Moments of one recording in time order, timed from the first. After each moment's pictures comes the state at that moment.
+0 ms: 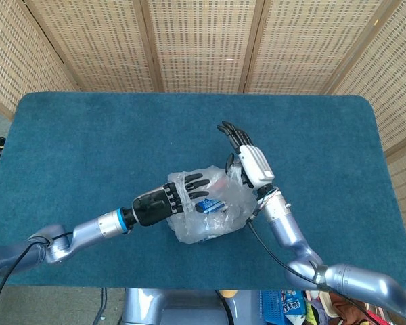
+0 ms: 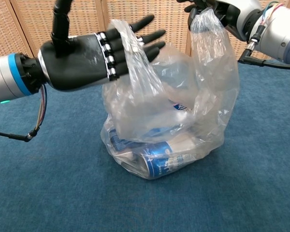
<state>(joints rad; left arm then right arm) -1.00 -1.53 0.16 -1.17 1.78 1.37 -2.58 0.77 -1.51 0.41 -1.62 -1.10 1.06 0.15</state>
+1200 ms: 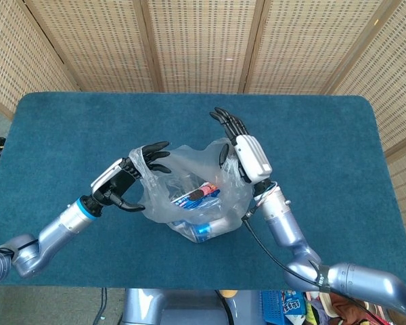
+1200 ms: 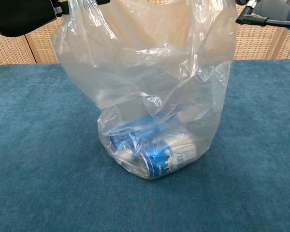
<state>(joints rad) -0.86 -1.31 0.02 -1.44 1.67 1.40 -1.64 0.80 -1.47 0.48 -1.73 -1.11 1.11 0.12</state>
